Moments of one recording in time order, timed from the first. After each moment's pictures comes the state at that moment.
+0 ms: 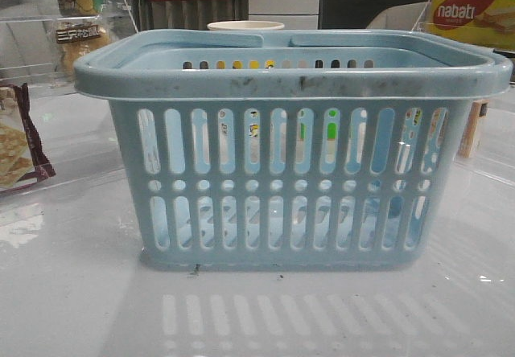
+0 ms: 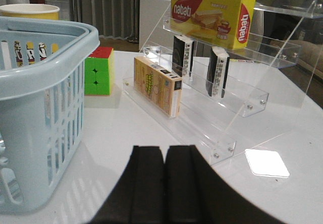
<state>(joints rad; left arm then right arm) -0.04 -0.01 0.01 -0.08 0.06 0.11 -0.02 -0.01 0.03 0.04 0.08 -0.05</state>
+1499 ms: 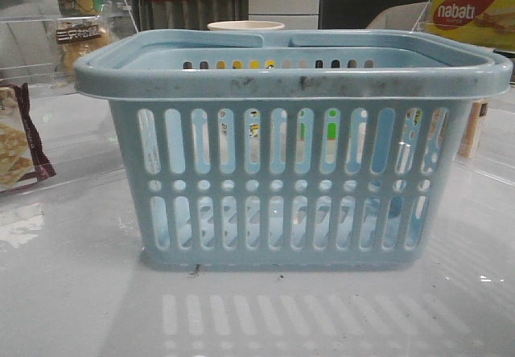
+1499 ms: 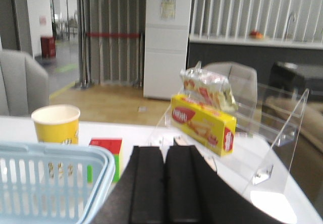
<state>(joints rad) -0.04 0.17 -0.68 -0.09 0.38 0.11 -0.02 0.22 -0.69 0.06 0.47 -0.05</state>
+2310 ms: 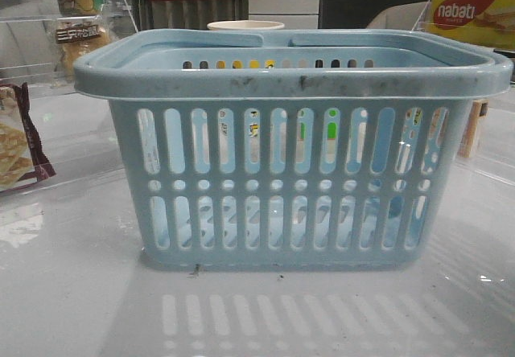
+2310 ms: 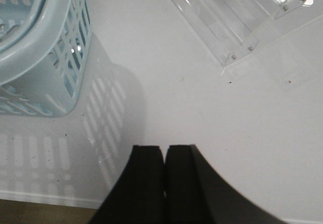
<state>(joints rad) -0.04 0.53 -0.66 -0.09 0.75 0.11 -0.02 0.67 -0.65 0.06 0.78 -0.05</state>
